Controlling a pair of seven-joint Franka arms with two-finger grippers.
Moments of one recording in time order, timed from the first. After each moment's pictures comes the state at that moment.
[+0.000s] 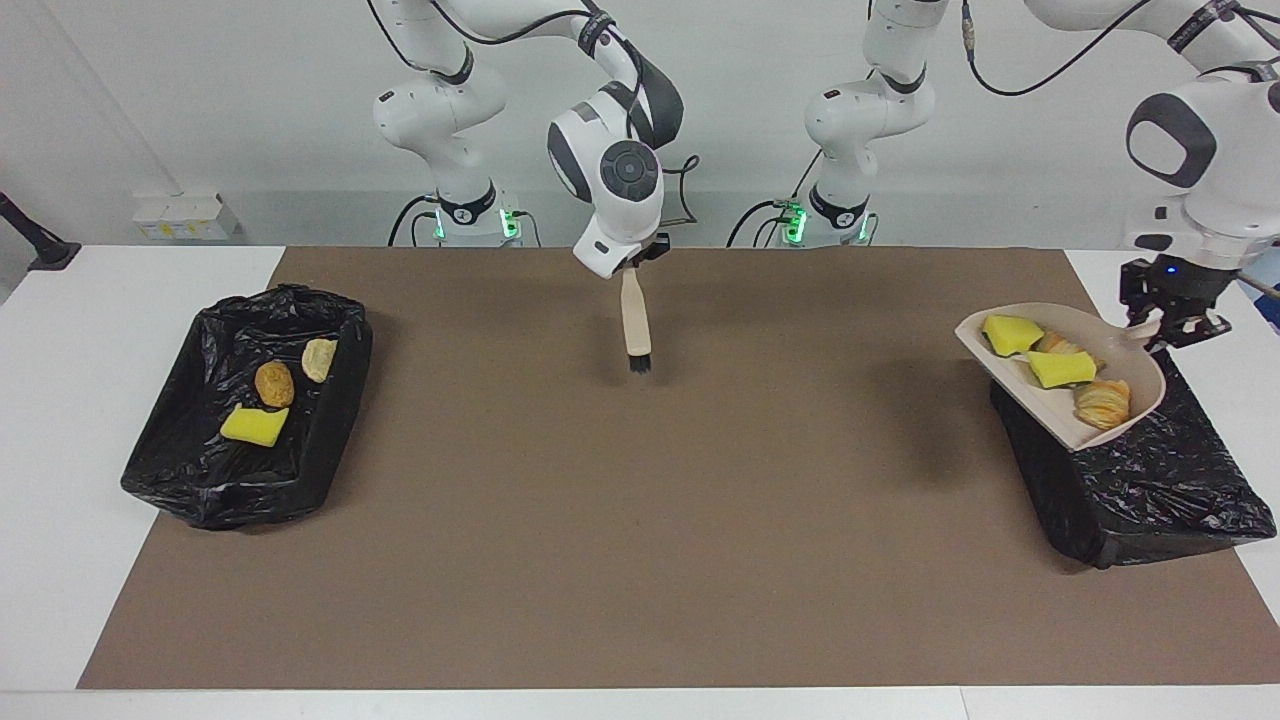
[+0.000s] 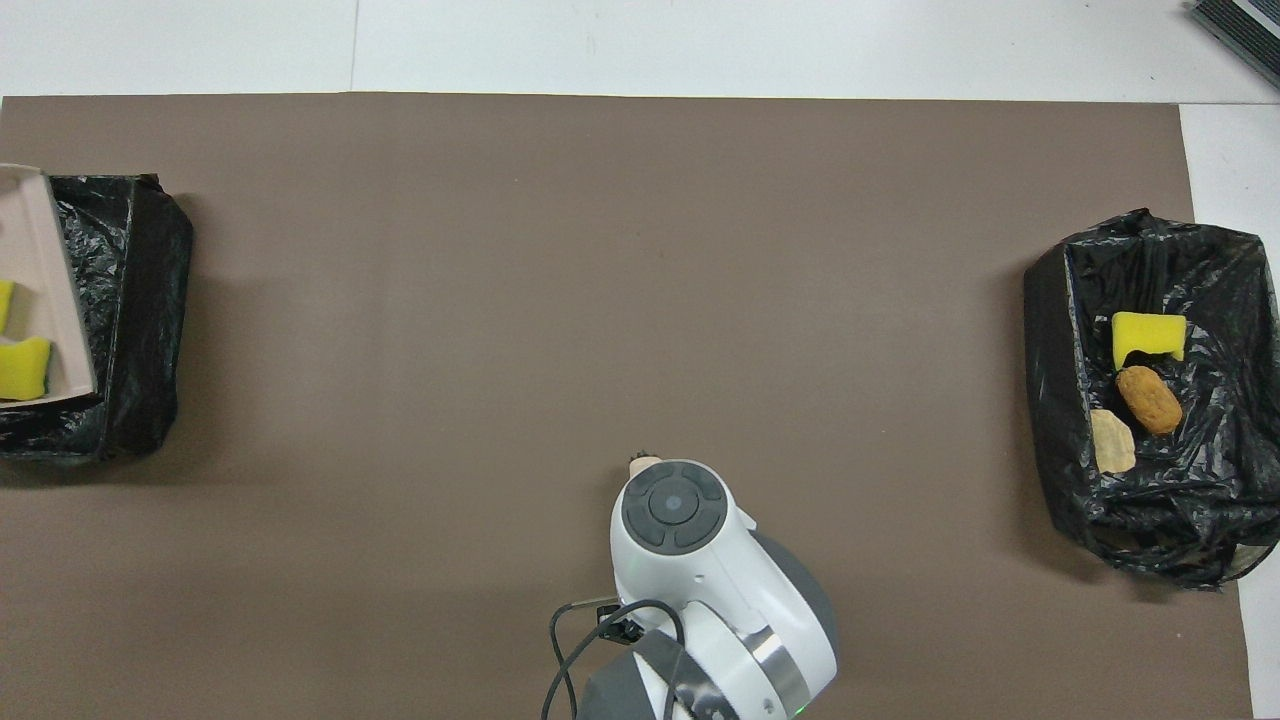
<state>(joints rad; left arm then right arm) 0.35 0.22 0.03 -1.58 0.38 1.99 1.66 0.71 0.07 0.06 -2.12 0.29 1.83 0.56</state>
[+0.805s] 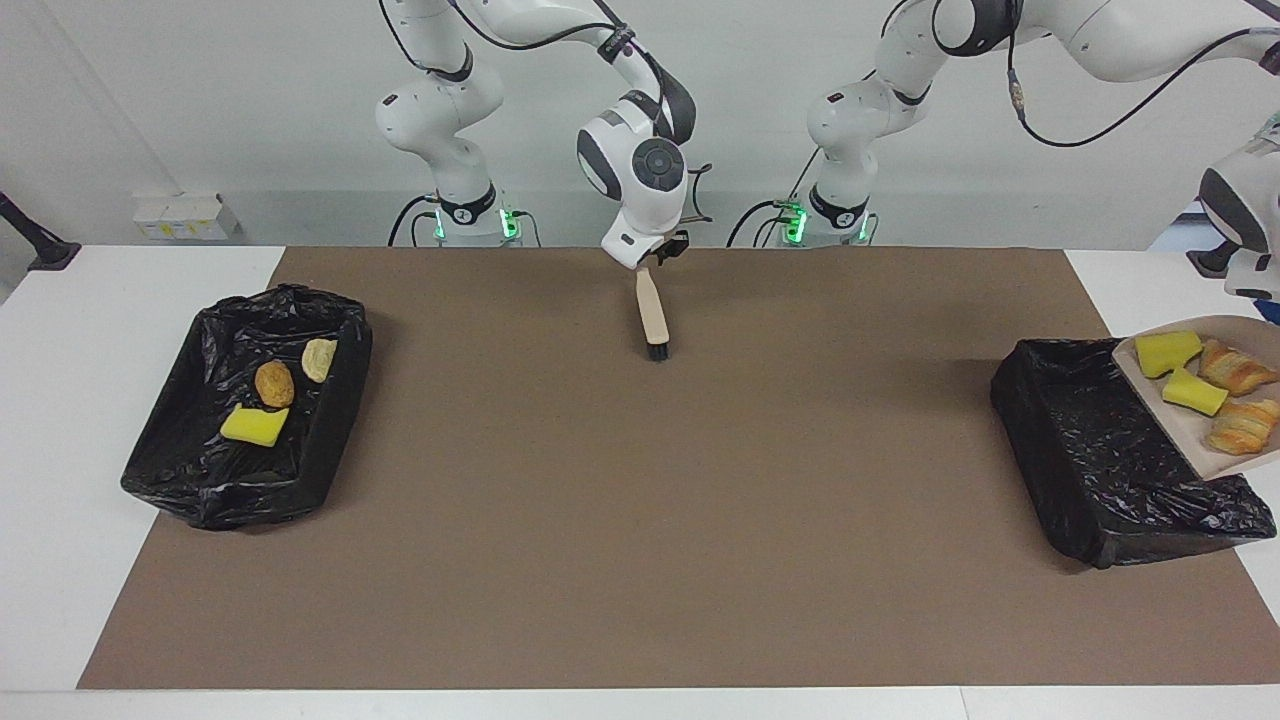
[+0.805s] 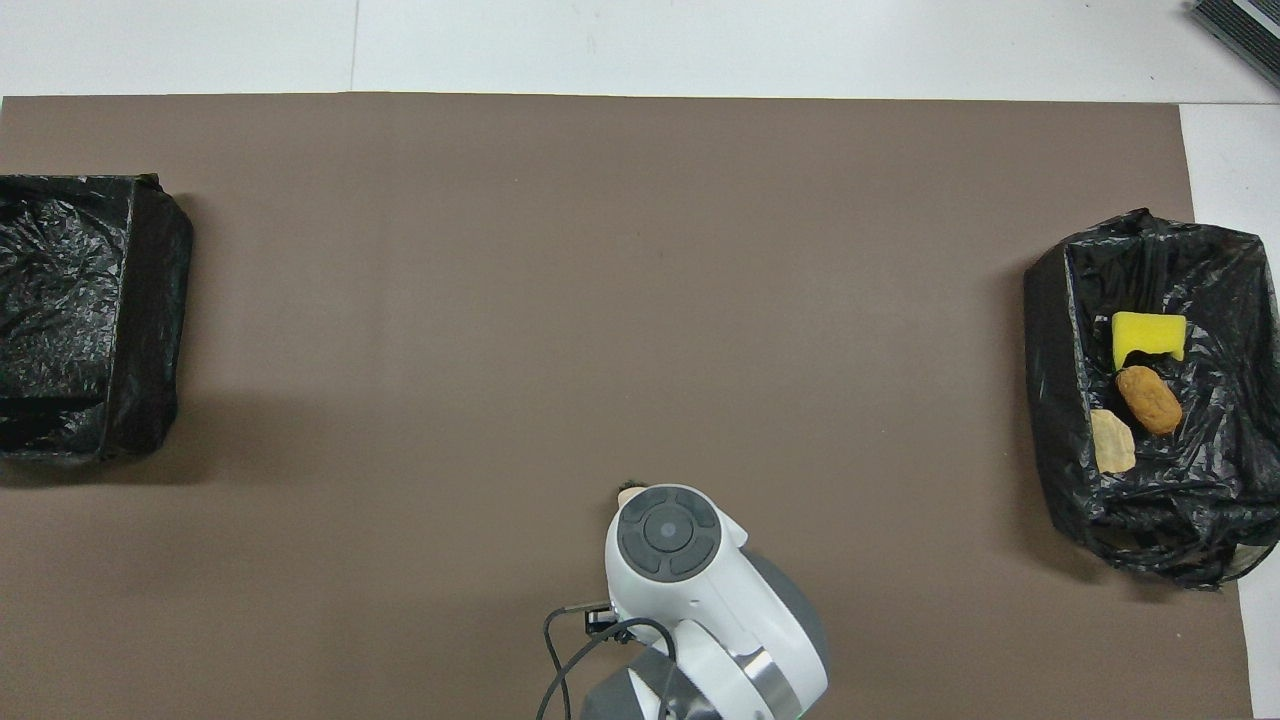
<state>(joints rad) 0.34 0.33 0.00 -1.49 0.93 2.01 1.57 0.70 0.06 0.05 -2.12 0.27 1.88 0.57</state>
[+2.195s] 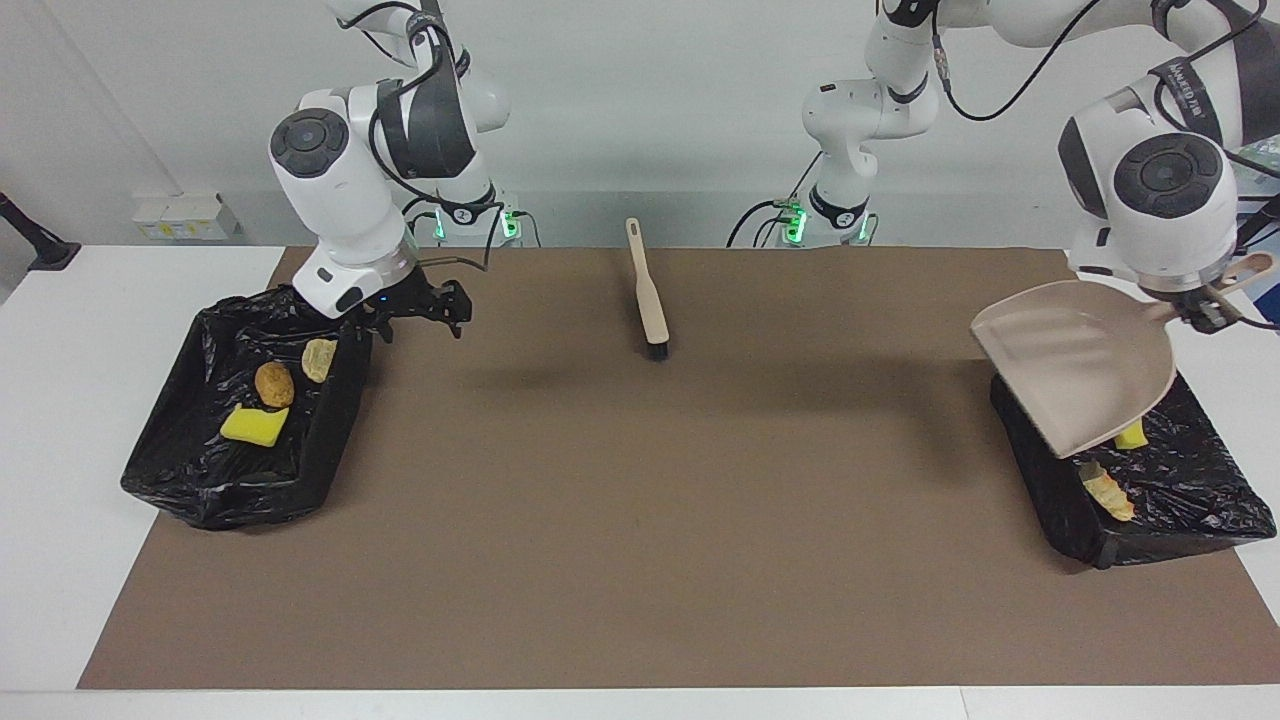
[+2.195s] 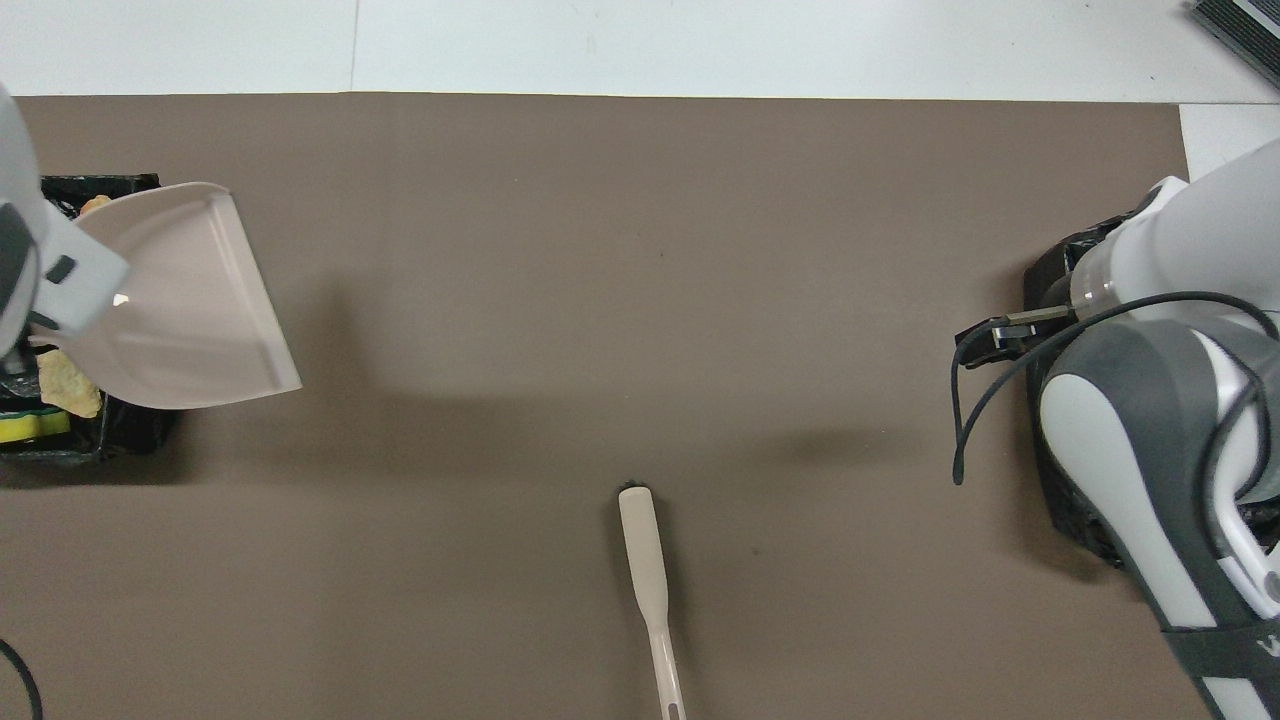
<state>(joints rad) -0.10 0.20 -0.02 -1.59 0.53 1.50 1.01 0.05 0.05 0.02 -1.76 -0.05 1.75 -0.01</state>
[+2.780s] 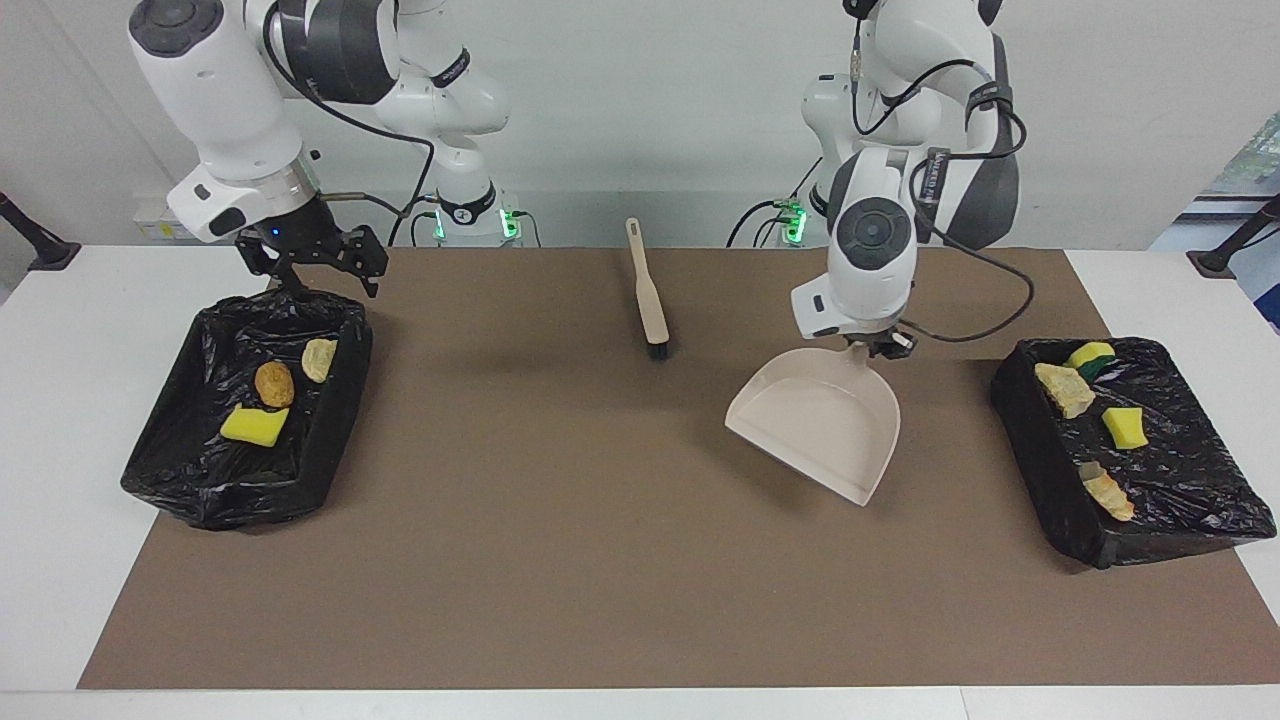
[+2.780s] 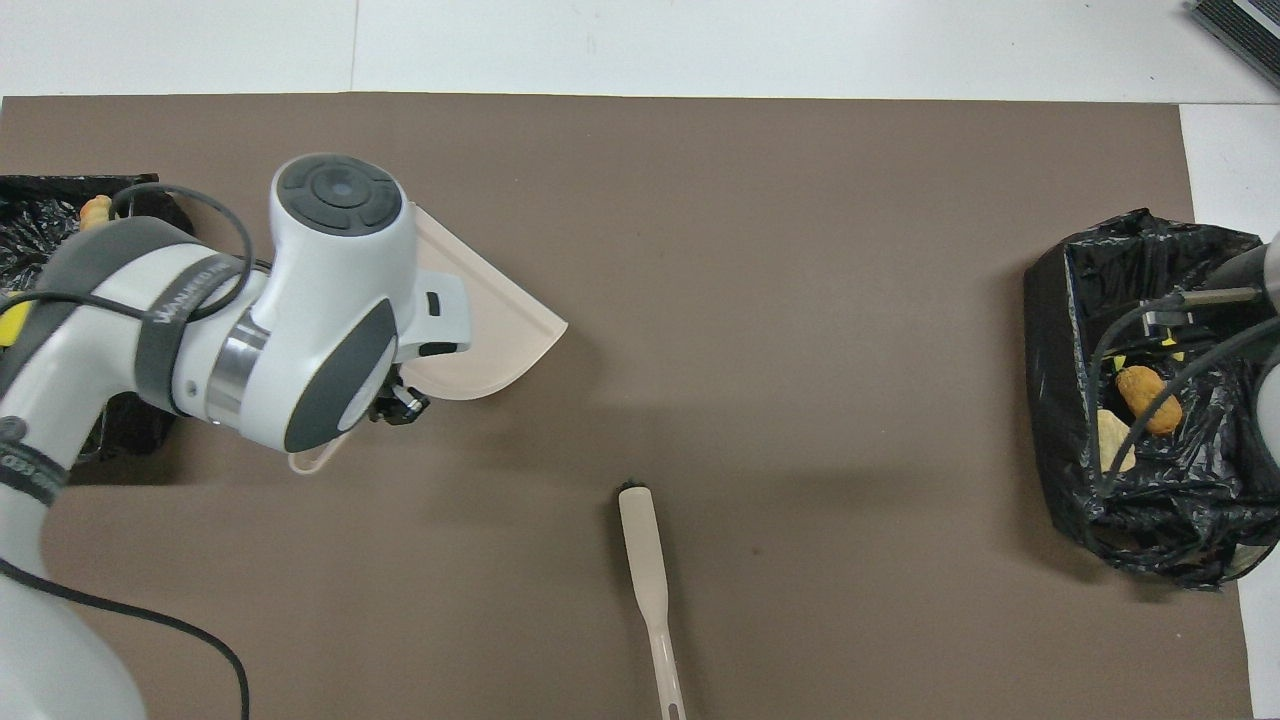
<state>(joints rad) -0.43 0.26 -0.03 -1.68 0.15 1.60 0.14 -0.02 0.01 0.01 -1.58 -0.04 1.53 -0.01</state>
